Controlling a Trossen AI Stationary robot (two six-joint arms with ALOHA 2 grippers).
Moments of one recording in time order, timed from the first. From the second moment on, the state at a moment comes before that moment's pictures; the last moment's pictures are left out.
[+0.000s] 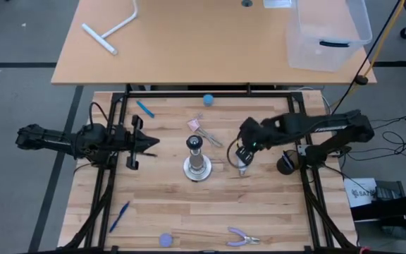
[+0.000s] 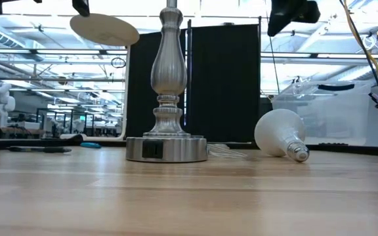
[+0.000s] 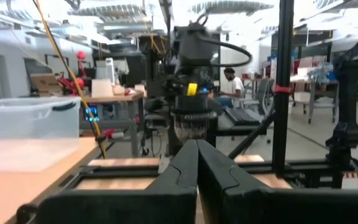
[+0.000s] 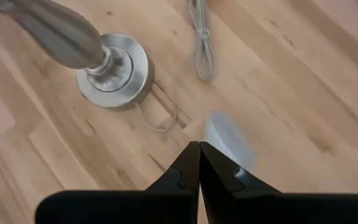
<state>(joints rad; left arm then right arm) -0.11 0.55 0.42 0.33 -0.06 0.07 0.12 1.43 1.47 -1.19 0.26 0.86</state>
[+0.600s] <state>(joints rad) -0.11 0.56 0.42 0.21 -0.06 0.12 0.31 1.74 1.47 -1.20 0.38 1.46</state>
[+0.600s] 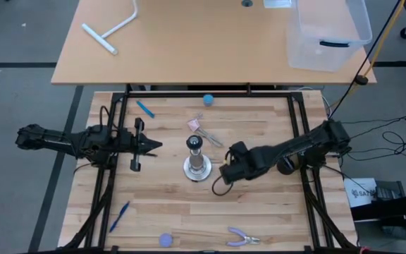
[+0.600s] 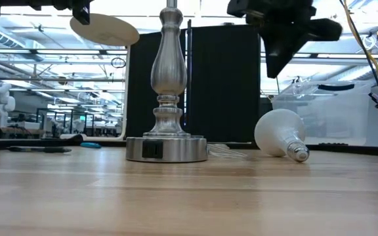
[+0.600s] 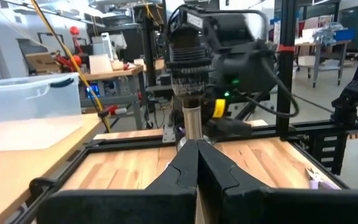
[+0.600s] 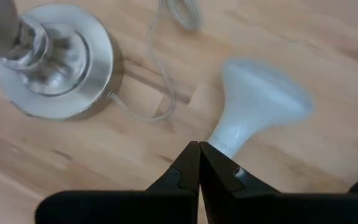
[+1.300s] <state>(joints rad) -0.11 0.55 0.42 0.30 -0.06 0.22 0.39 1.88 1.47 -1.29 0.44 1.91</state>
